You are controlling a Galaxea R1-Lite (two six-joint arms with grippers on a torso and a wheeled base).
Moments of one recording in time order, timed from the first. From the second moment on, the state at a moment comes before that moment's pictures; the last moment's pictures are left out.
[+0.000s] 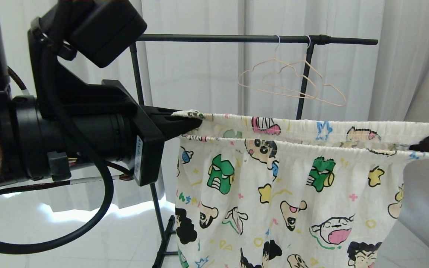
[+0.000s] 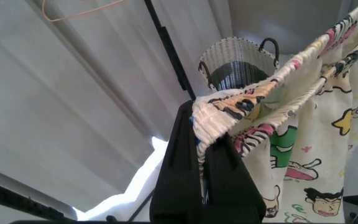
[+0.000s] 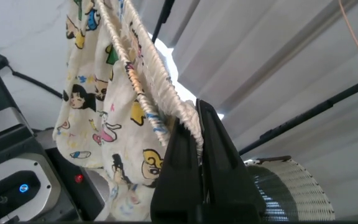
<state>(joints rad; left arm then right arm) -0.76 1.35 -1.15 0.04 -0.06 0.29 0.93 1.16 -1.39 0.60 -0.06 -0.21</state>
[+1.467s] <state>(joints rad) -0.14 0.89 -0.58 0.04 0.12 0.29 0.17 0.98 -0.89 0.23 -0.39 -0.41</state>
